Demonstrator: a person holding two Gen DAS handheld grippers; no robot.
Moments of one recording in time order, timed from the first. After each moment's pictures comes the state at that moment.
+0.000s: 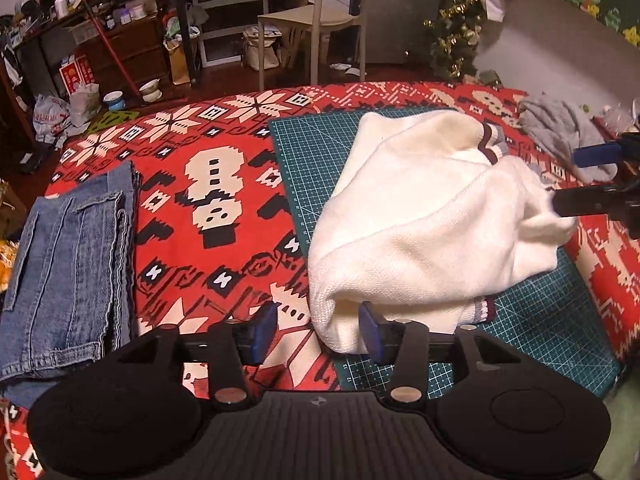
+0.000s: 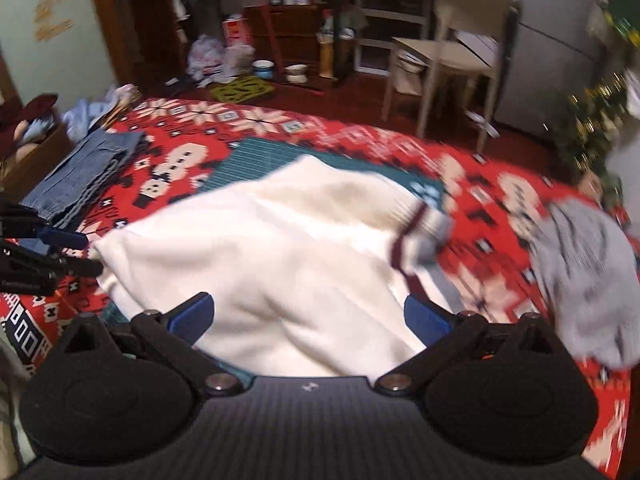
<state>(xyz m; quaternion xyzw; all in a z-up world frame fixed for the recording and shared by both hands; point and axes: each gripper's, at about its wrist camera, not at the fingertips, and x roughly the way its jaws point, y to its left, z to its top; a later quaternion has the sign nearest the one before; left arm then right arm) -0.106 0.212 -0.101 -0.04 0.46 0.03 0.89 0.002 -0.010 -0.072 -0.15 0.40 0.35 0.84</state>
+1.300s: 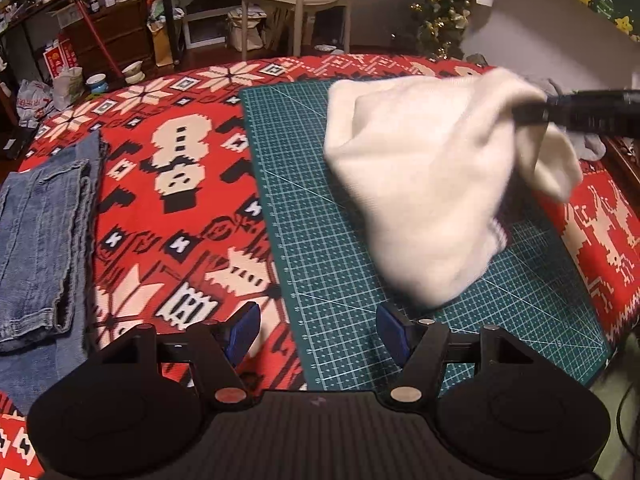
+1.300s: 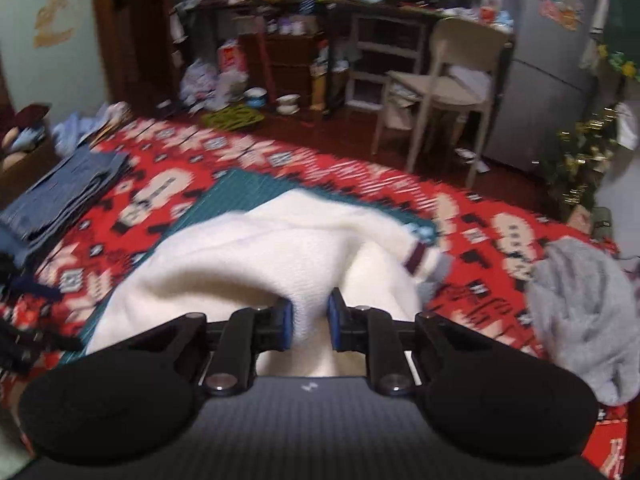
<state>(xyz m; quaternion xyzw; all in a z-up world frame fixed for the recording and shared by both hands) -0.109 0.190 -0.123 -0.04 0.49 0.01 0.87 0.031 -0.027 -0.080 -0.13 0.36 0.31 0.87</state>
